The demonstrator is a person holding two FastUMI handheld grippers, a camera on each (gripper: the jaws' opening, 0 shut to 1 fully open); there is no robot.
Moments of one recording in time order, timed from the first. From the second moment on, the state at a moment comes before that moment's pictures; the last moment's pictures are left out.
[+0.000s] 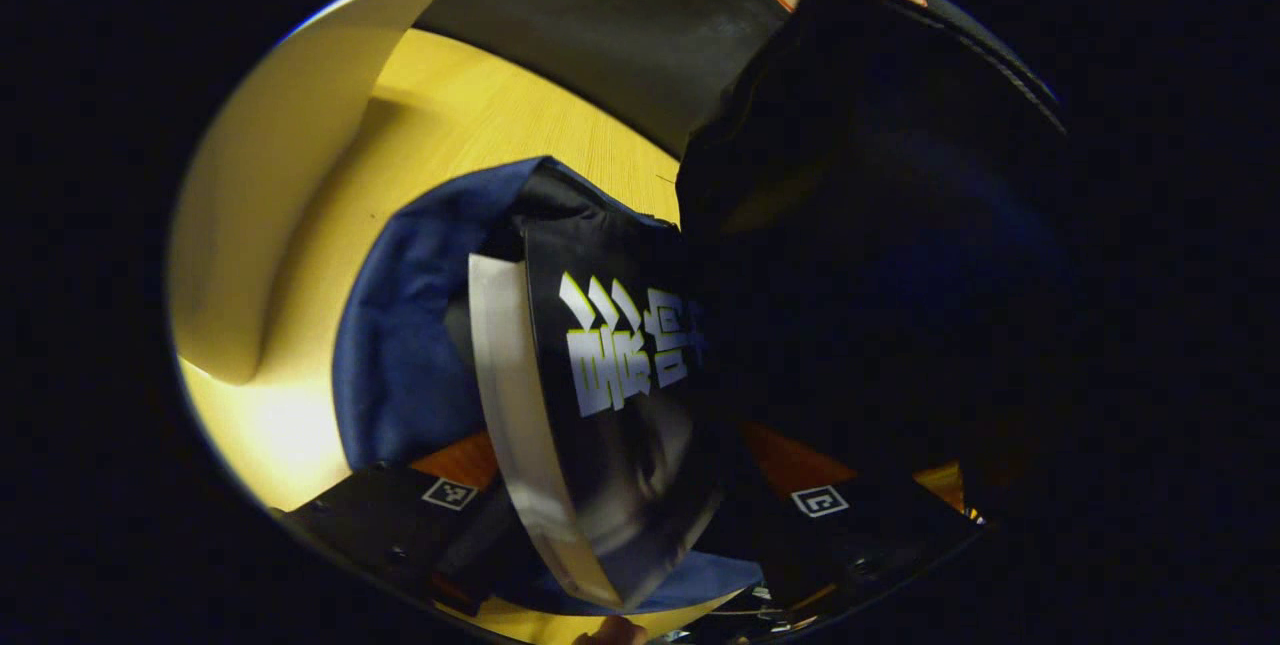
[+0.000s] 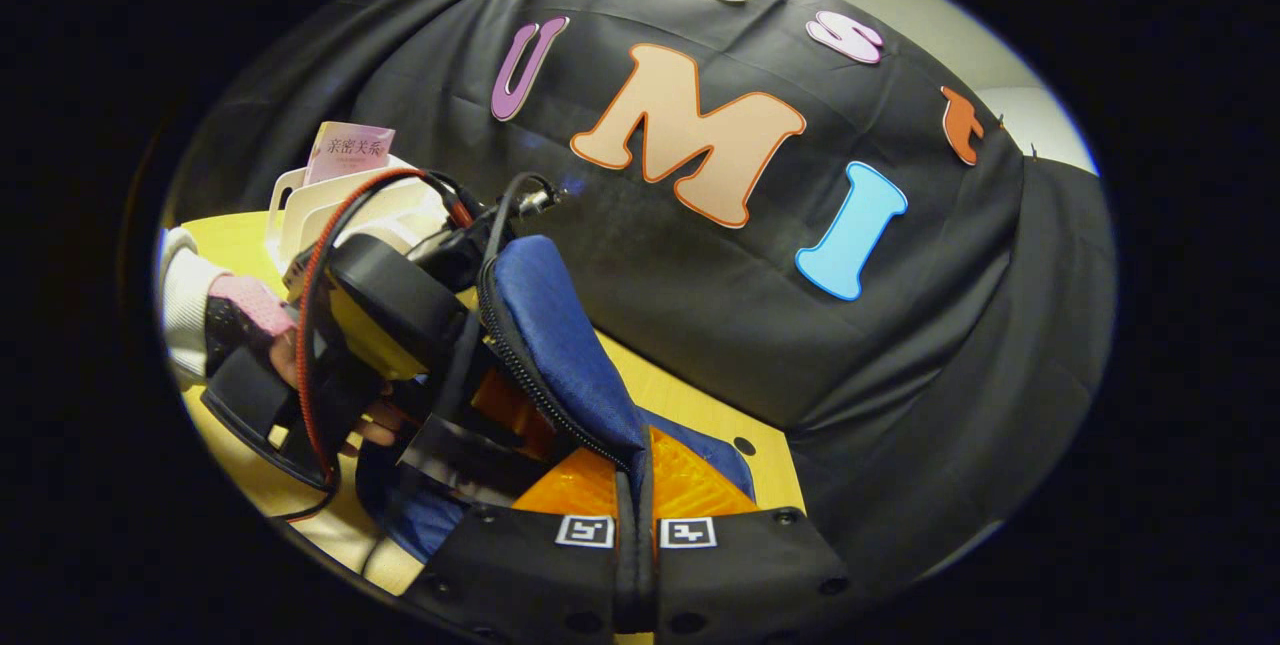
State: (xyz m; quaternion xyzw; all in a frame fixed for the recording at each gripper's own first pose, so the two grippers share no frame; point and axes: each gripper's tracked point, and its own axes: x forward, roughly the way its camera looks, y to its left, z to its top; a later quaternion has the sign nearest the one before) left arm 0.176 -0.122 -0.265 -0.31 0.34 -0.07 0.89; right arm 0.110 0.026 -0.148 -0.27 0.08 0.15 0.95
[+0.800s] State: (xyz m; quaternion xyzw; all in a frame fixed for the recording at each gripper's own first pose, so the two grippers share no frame) left arm 0.073 -0.087 -0.193 -0.21 0.40 -0.05 0.89; right arm 0.112 0.029 -0.157 -0.28 0.09 0.14 0.94
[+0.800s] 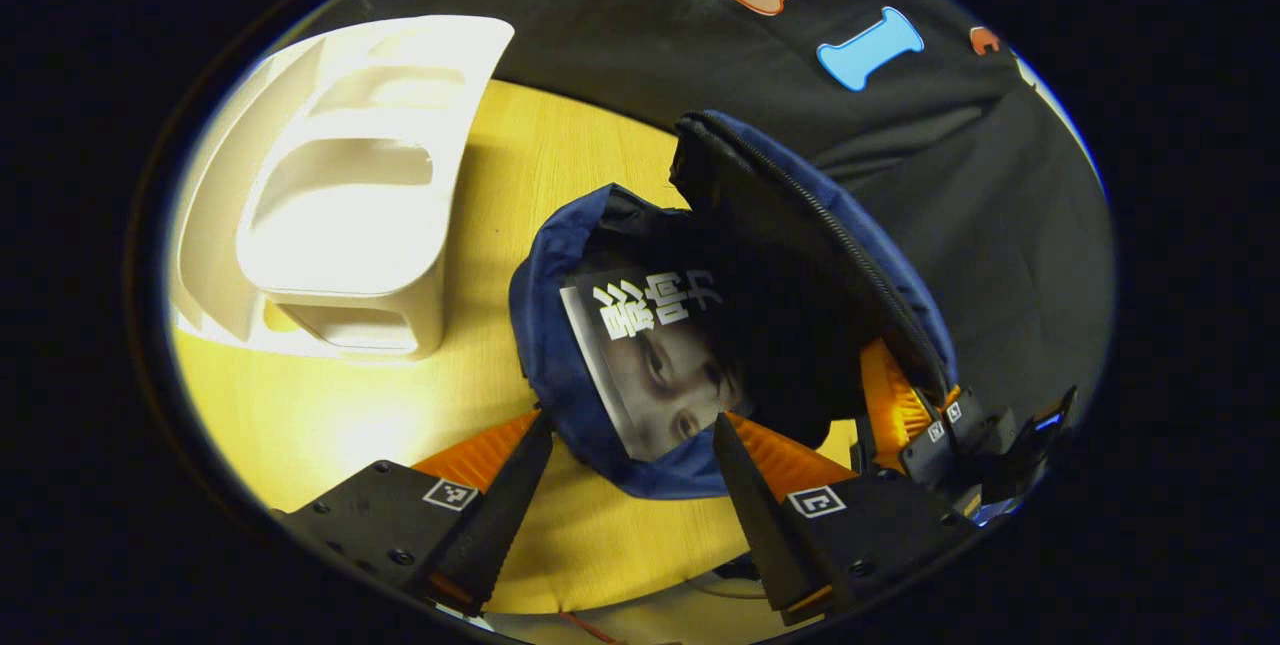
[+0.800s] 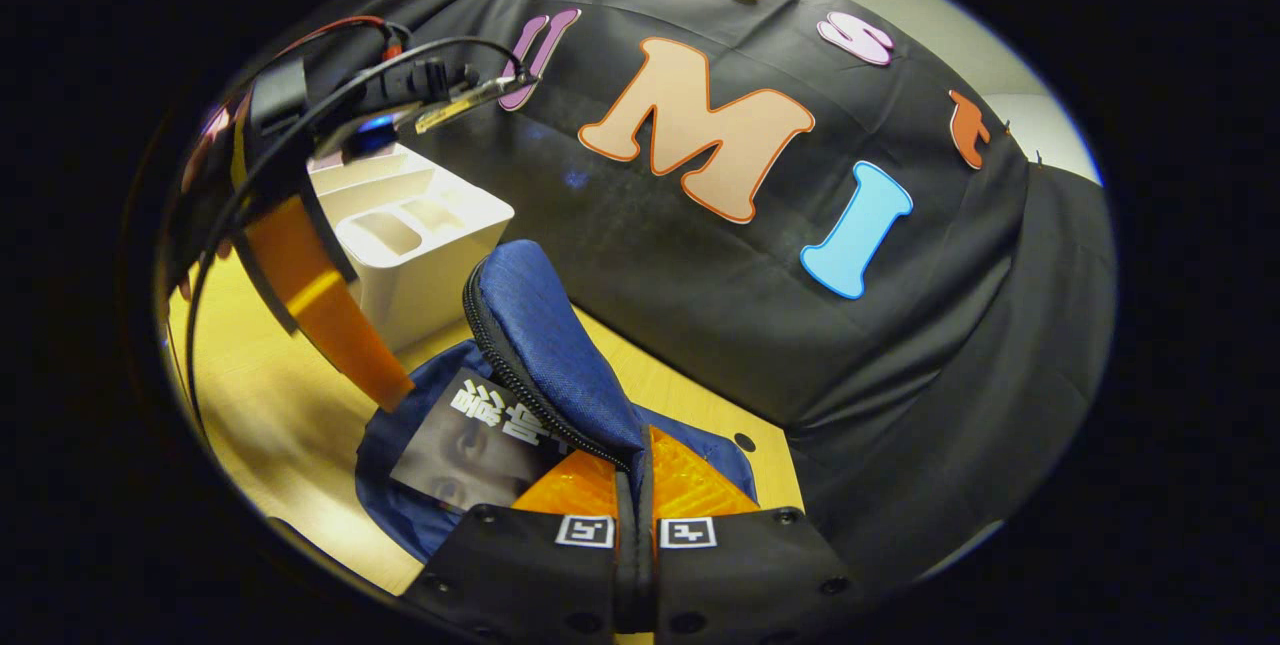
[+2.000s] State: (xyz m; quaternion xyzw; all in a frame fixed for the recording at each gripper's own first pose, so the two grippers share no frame) left arm -0.028 0.162 -0.017 -0.17 0.45 0.11 0.87; right arm 0.111 0.041 -0.165 -0.30 0.10 0.08 0.94
